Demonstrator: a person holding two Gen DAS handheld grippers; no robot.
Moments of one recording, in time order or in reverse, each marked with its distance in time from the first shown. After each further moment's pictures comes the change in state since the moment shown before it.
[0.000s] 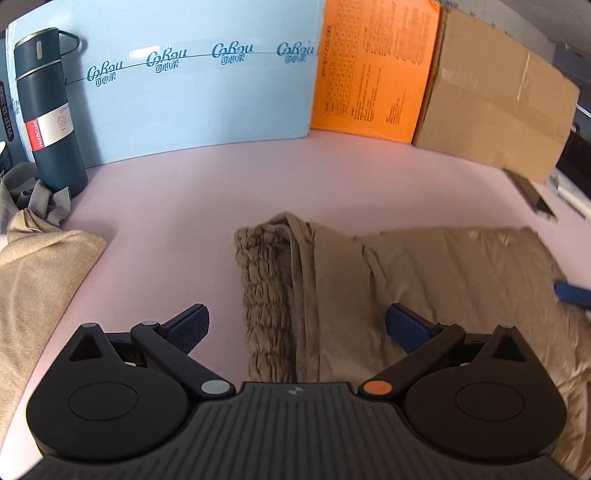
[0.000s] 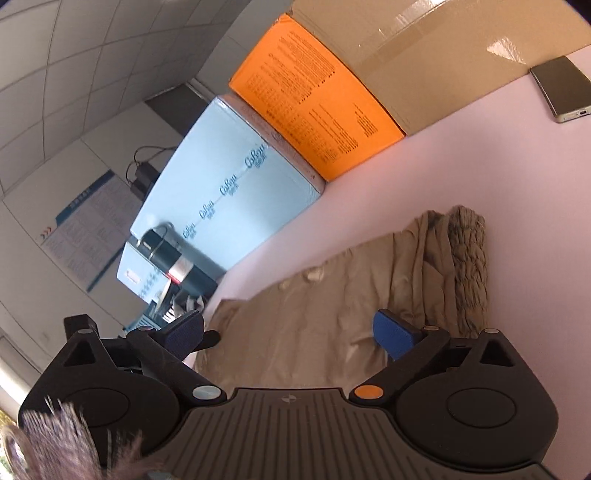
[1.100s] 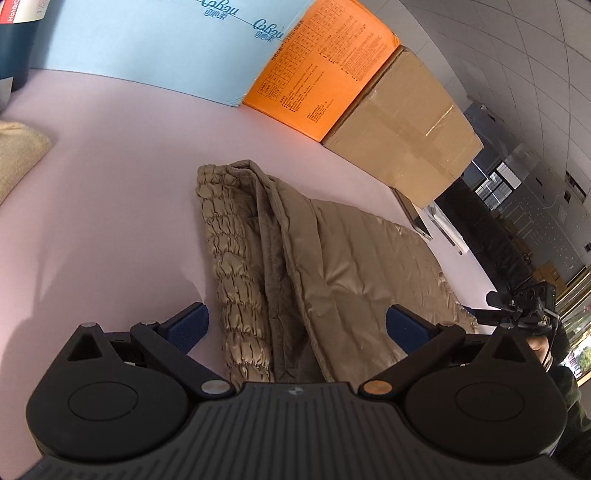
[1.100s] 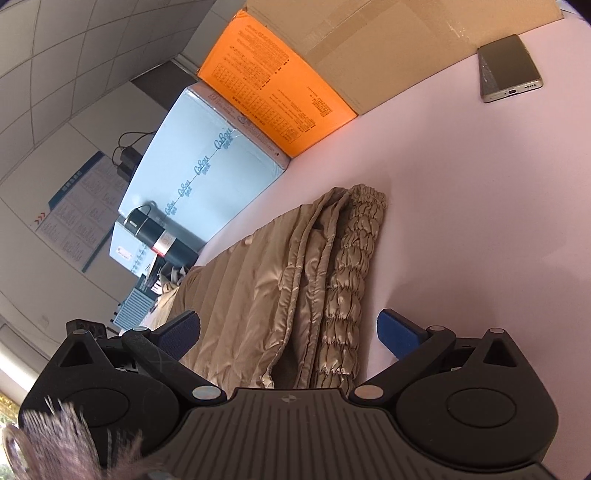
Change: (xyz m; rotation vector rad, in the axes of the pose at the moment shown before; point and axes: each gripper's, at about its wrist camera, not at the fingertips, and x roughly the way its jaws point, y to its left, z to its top) left arm -0.004 0.077 -0.032 -0.248 0.014 -0.583; right arm -0.052 -0.050 0.005 0.042 0.104 0.001
